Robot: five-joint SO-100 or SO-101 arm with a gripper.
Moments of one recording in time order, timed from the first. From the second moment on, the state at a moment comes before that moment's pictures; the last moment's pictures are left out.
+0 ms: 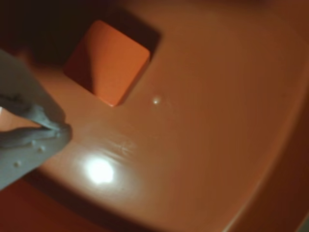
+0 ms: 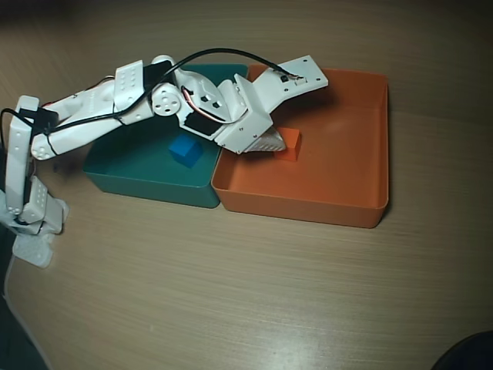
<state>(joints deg) -25.8 49.7 45.3 50.5 -91.9</state>
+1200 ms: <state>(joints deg) -3.8 133.3 133.7 50.5 -92.5</state>
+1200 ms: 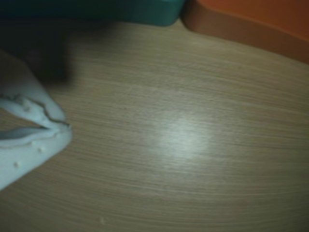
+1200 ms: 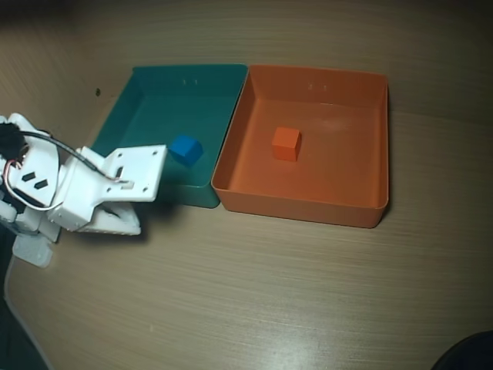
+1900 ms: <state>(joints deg) 0.2 185.6 178.3 53.4 -92.5</state>
